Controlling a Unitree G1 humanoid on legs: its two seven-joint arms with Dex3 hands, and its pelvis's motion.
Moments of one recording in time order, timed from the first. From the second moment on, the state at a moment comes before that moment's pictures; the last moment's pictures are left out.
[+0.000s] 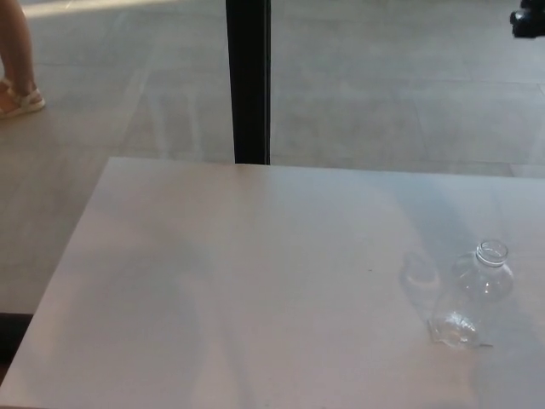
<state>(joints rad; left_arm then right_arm) 0.14 0.65 0.53 1.28 -0.22 -0.10 -0.39 -0.83 -0.85 -0.09 0.14 -0.24 -0.06 0.37</state>
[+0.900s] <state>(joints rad) 0.14 0.65 0.53 1.29 -0.22 -0.10 -0.39 -0.17 -0.70 -0.13 0.45 -0.26 -0.20 0.18</state>
